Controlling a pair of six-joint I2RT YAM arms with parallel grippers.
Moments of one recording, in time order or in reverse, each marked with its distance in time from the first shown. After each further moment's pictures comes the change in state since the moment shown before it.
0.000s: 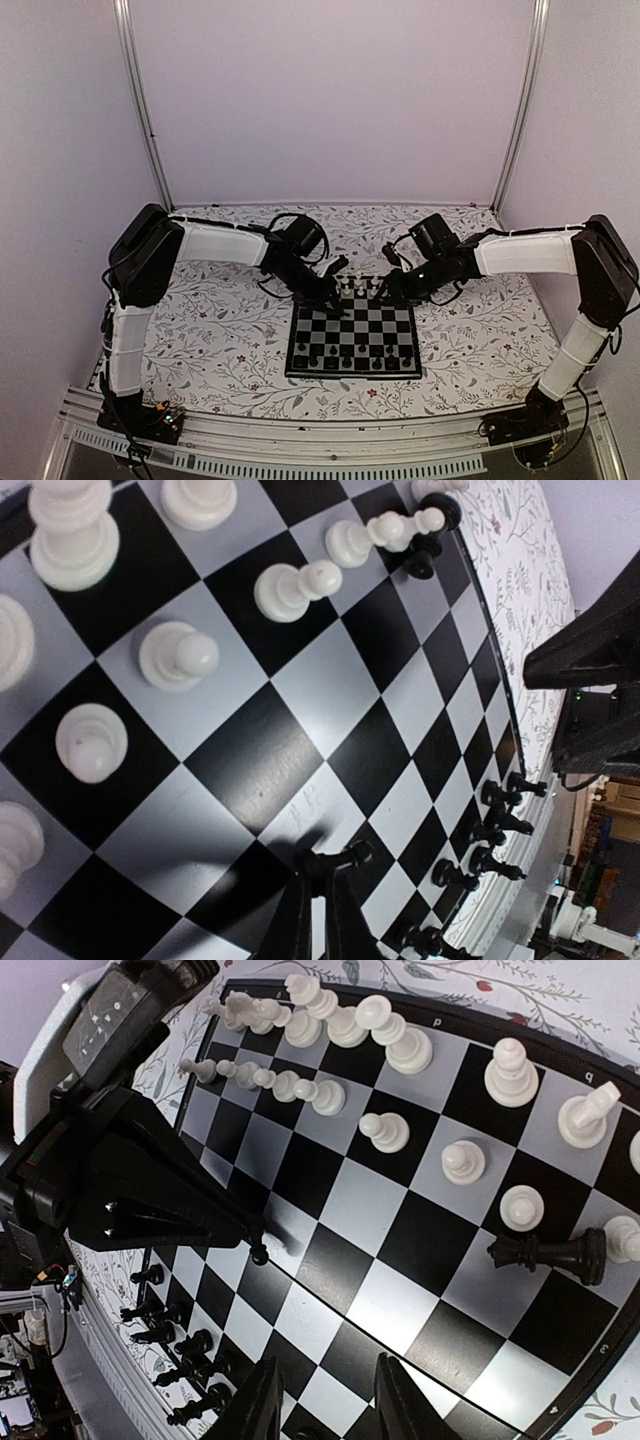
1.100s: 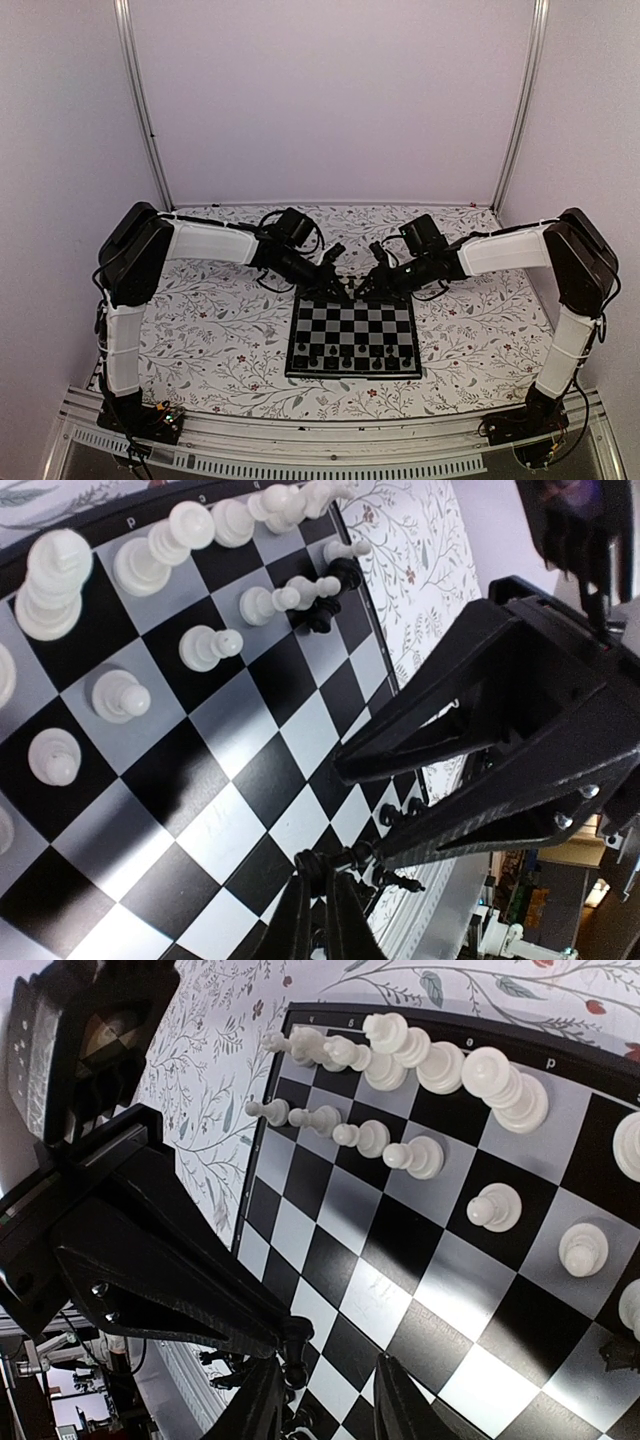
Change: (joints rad) left arm 0.030 -0.058 -0.072 0.186 0.149 -0.212; right arm 0.000 0.140 0.045 0.209 -0.180 0.189
